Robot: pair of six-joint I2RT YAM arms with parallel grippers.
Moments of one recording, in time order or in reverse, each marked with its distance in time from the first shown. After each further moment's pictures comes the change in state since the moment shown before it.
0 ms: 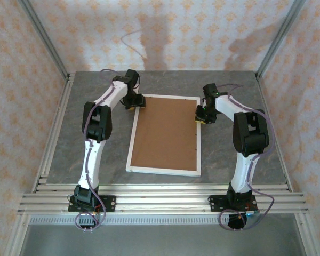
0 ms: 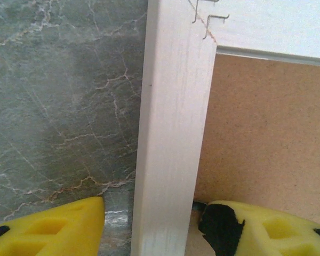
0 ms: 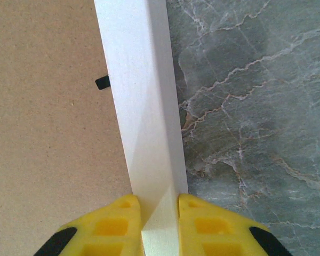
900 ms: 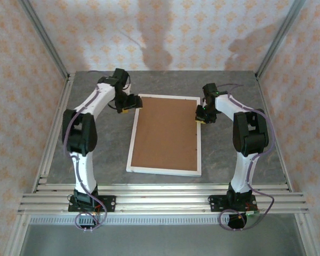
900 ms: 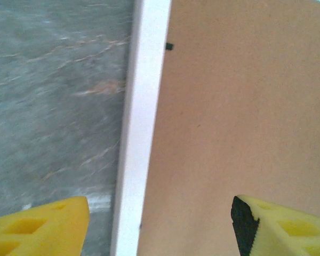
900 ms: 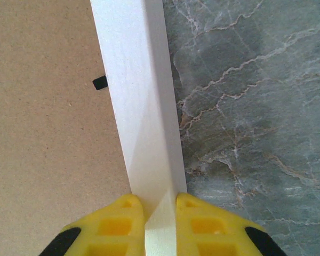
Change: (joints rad) left arm 0.042 -0.446 -0.419 0.048 0.107 -0.061; right arm -0.001 0.006 0.016 -0.024 0.012 0.003
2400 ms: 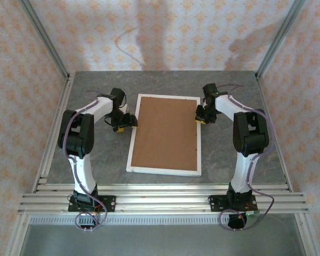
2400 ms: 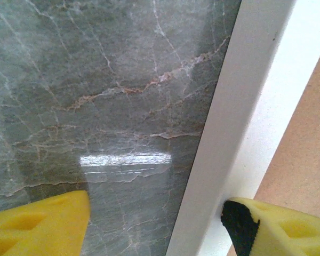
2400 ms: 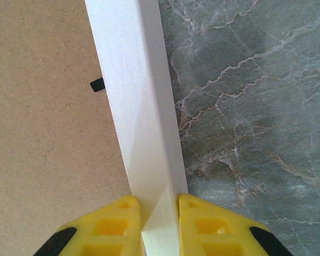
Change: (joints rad) left arm 0.015 -0.019 -0.328 0.113 0.021 0.038; right arm 0.000 -0.003 -0.010 0.014 -0.004 0.026
